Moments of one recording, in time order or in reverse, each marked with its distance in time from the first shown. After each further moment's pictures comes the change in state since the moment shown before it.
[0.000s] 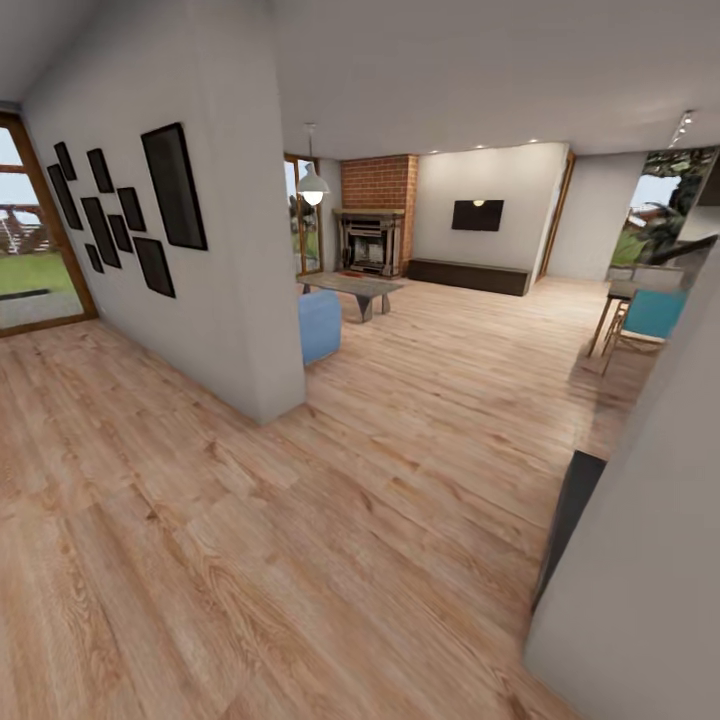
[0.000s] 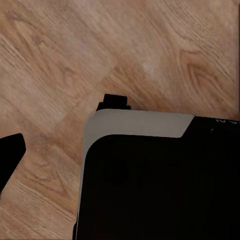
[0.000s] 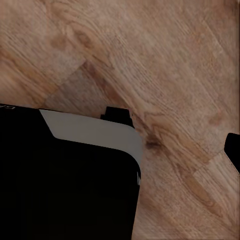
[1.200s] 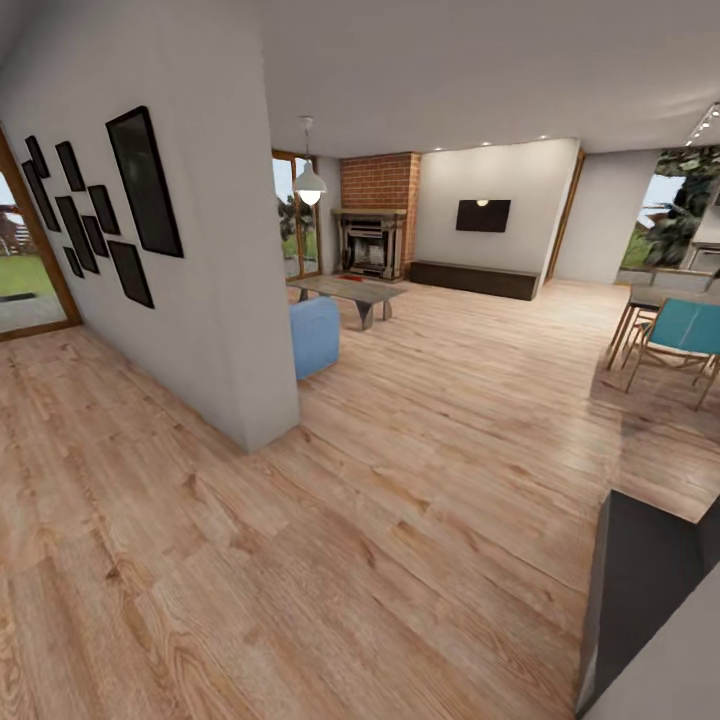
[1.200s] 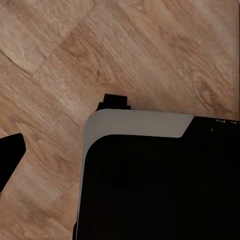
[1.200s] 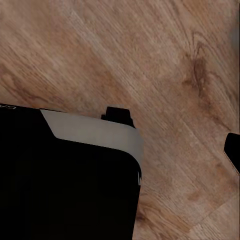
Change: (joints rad) left arm 0.000 0.000 0.000 0.000 0.000 0.000 0.000; right arm 0.000 0.001 0.000 0.000 0.001 0.000 0.000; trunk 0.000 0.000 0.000
